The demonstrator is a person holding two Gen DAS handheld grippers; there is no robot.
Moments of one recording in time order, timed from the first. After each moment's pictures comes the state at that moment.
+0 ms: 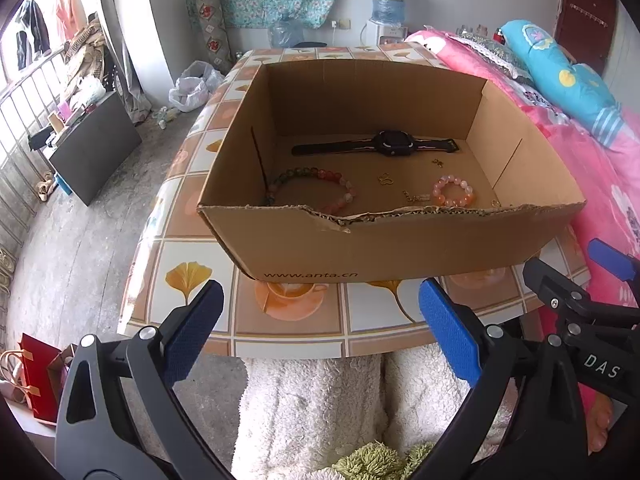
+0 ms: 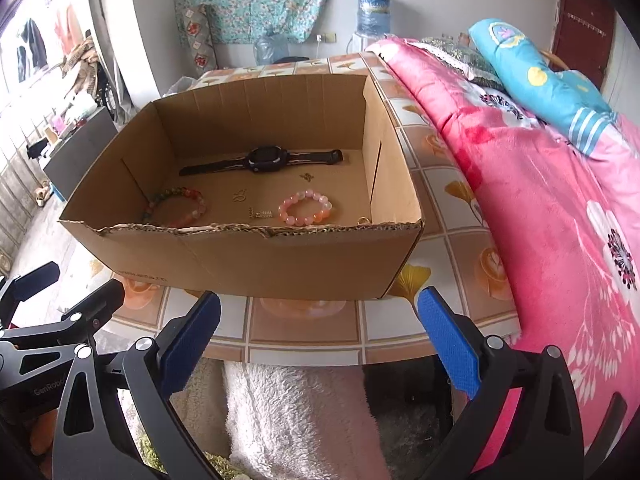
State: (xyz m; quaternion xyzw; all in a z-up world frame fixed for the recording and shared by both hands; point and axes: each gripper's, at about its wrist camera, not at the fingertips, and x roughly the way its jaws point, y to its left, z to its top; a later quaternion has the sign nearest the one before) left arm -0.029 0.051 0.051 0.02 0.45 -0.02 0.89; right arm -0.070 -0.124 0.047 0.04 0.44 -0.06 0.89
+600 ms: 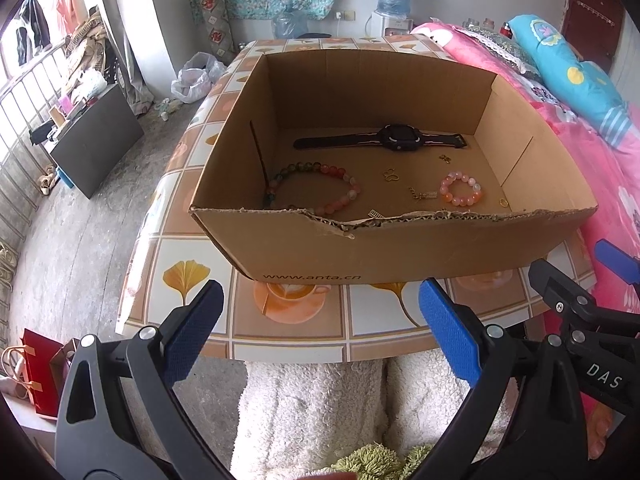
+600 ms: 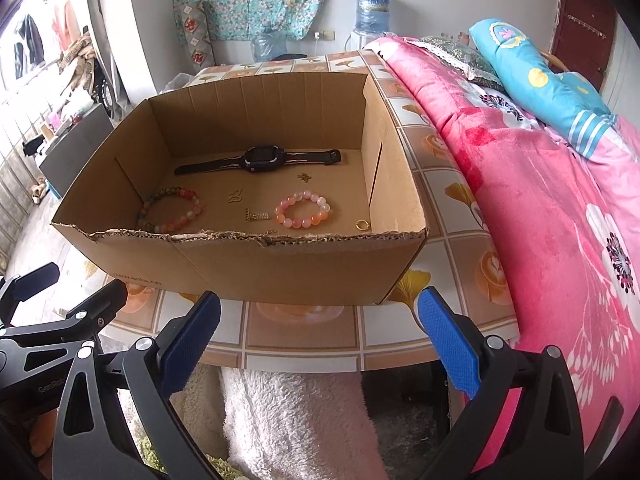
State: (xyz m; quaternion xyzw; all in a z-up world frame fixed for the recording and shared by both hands) left arm -0.019 0.048 0.048 0.02 0.47 0.00 0.88; right arm -0.063 -0.123 0.046 0.04 0.44 -0.06 0.89
